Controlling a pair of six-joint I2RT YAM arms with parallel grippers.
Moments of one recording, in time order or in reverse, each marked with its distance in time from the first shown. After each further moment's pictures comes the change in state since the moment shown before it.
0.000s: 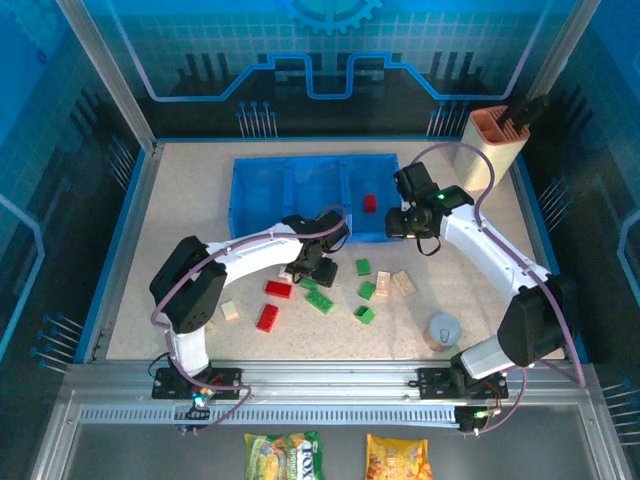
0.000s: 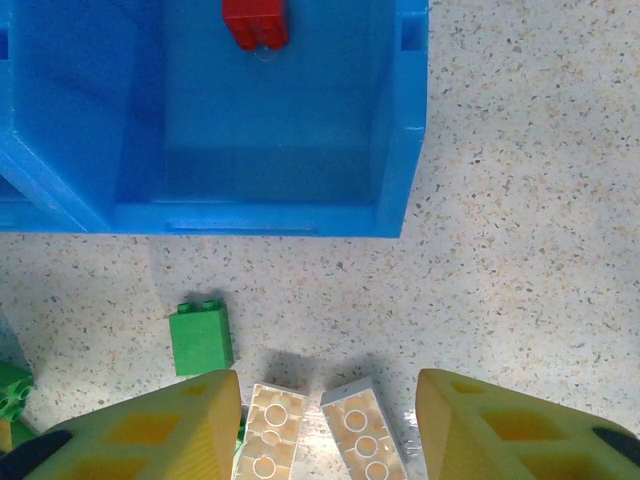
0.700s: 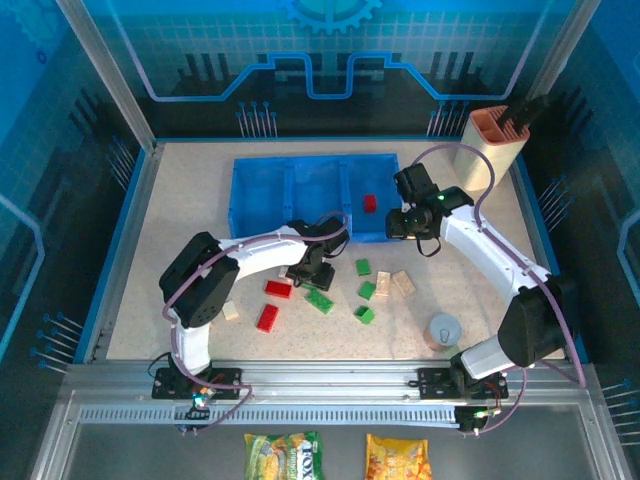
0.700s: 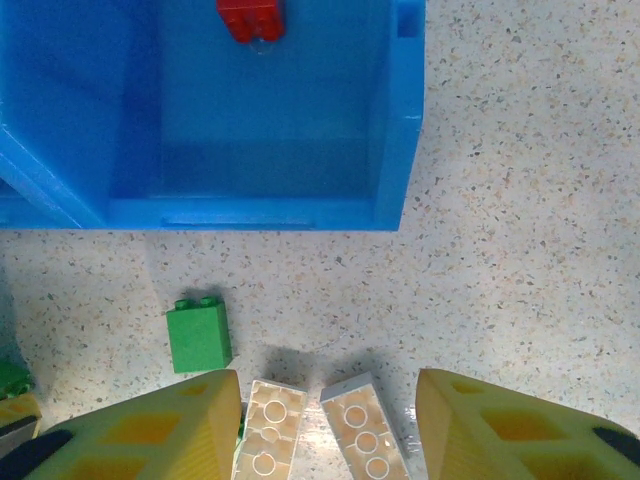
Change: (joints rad) left arm 0.008 0.064 -0.033 0.047 0.000 -0.006; right arm 0.000 -0.003 -0.010 -0.001 0.000 0.008
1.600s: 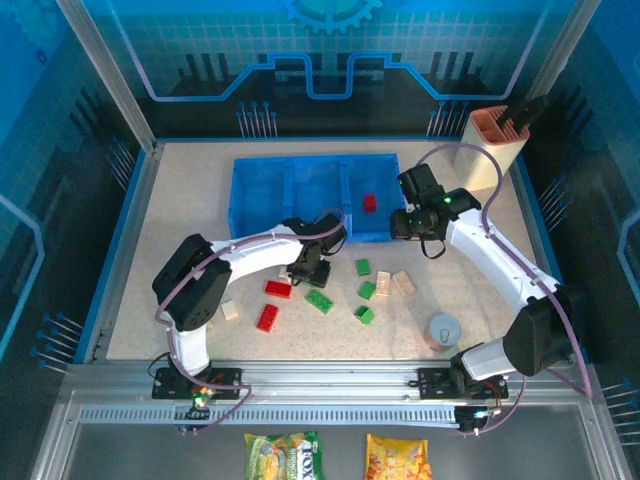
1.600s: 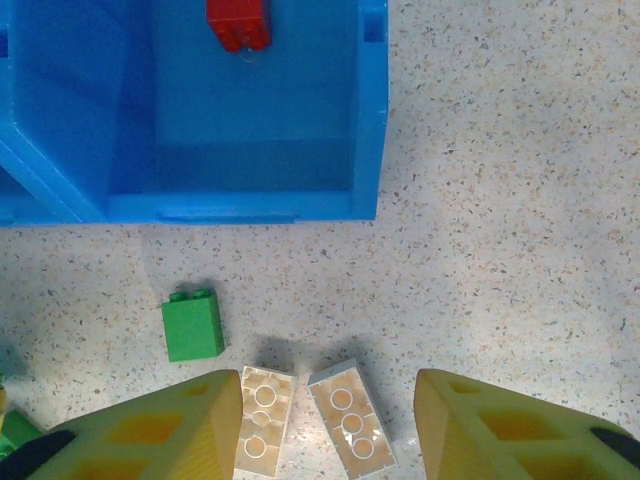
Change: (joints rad) left arm 0.008 -0.054 0.014 -0.024 0.014 -0.007; right arm 0.003 -0.052 0.000 -0.035 0.027 0.007
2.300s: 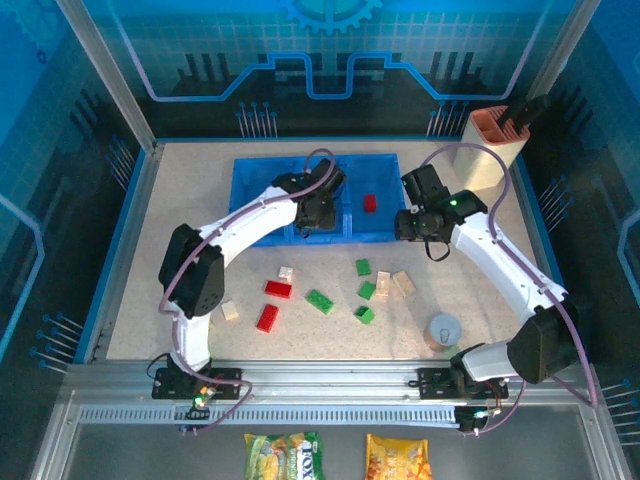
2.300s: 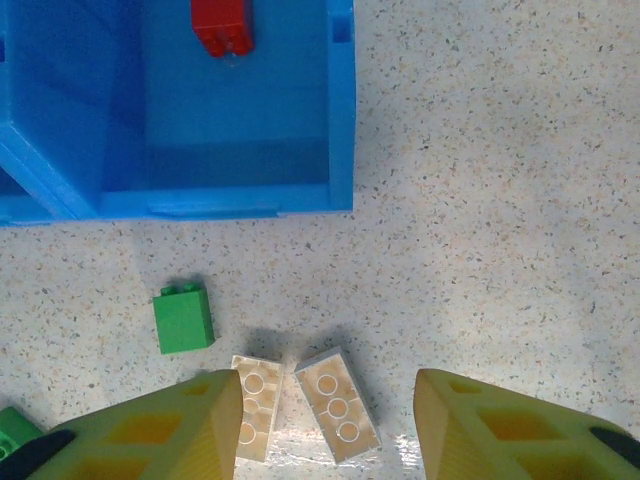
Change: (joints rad) left arm 0.137 0.118 0.412 -0.032 -0.089 -0.124; right arm 0.000 -0.044 0.000 -0.033 0.026 0.015
